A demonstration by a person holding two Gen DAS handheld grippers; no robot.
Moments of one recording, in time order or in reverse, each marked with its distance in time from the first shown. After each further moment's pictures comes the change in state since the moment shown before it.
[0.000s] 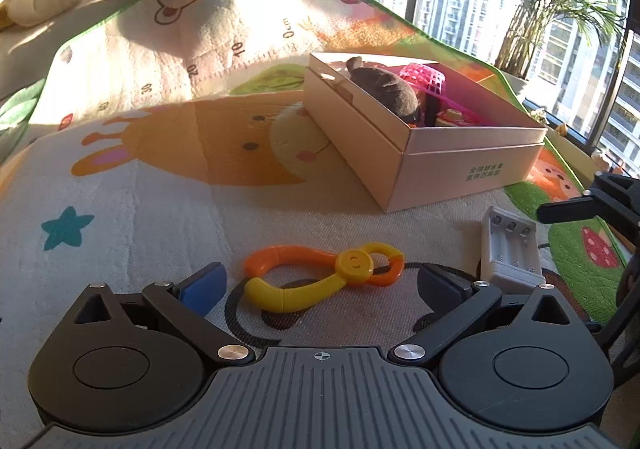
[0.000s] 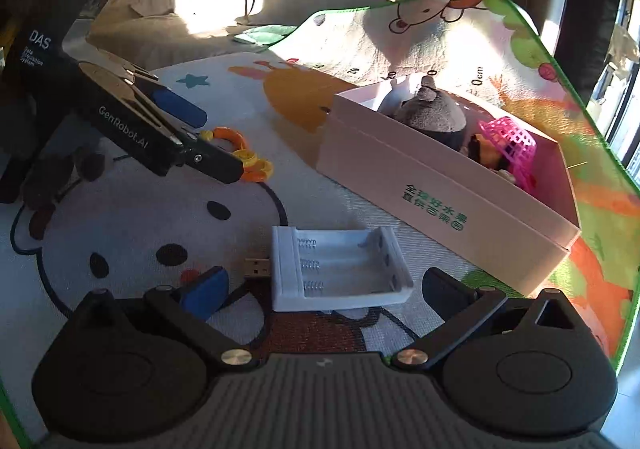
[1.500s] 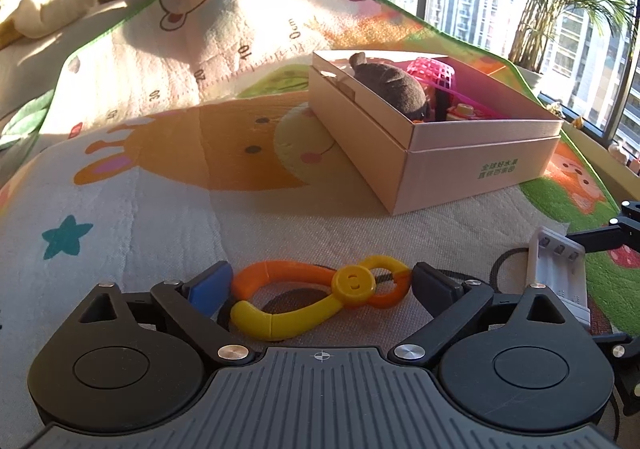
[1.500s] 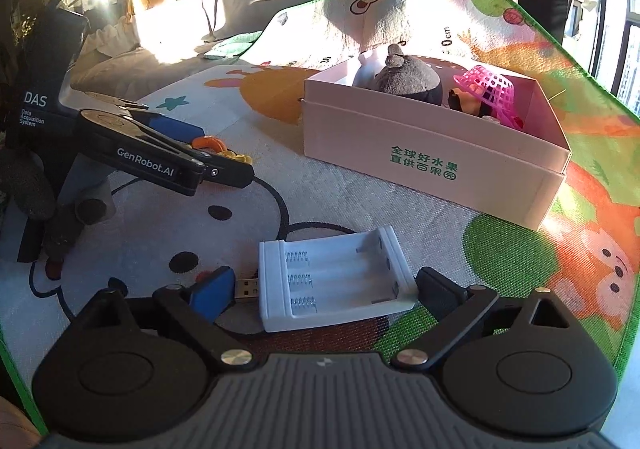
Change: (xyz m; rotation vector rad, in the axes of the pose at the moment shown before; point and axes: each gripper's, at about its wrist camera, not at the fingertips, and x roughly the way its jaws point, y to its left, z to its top) left arm 0.009 -0.014 -0.001 0.036 -0.007 0.067; right arm -0.014 -0.001 -0.018 0.200 0.006 -0.008
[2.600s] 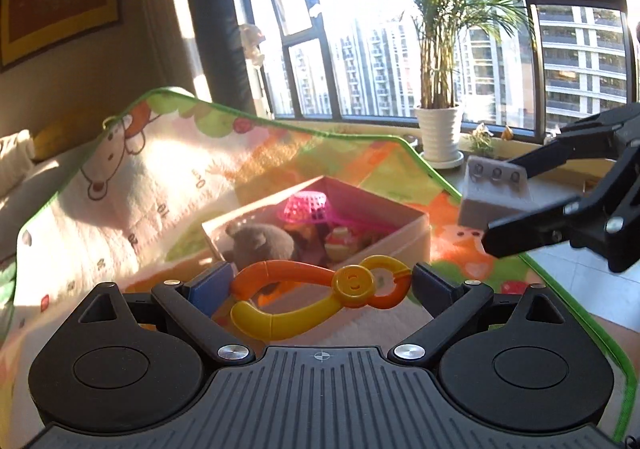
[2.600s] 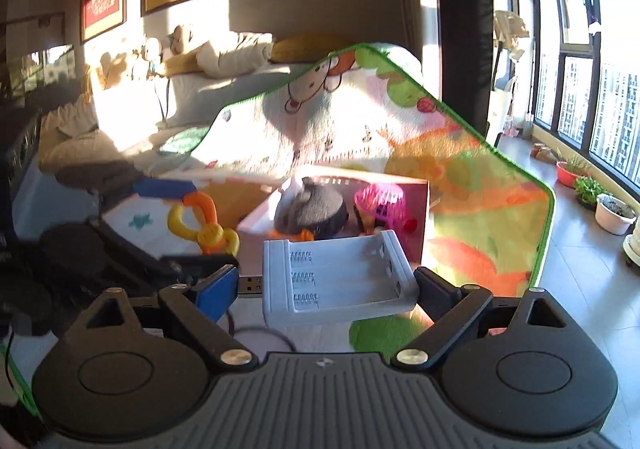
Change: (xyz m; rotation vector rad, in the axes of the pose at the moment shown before) left arm -0.043 -0.095 0.066 0.307 -0.314 -0.084; right arm -0.107 -0.052 0.065 0.124 -0.270 -0.123
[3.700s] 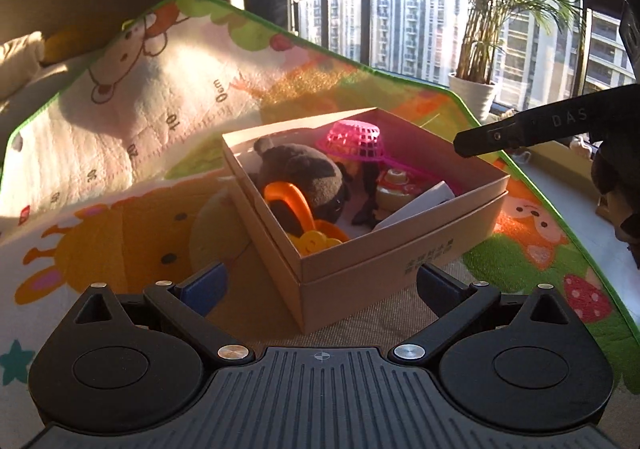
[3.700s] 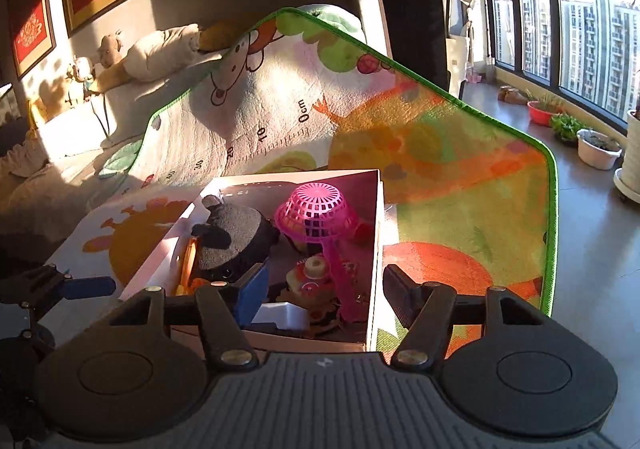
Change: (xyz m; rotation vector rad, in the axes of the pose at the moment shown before) left arm 0.061 0.047 -0.043 -0.227 0.215 -0.034; right arm 0.115 -0.059 0.004 0.166 0.127 -0.118
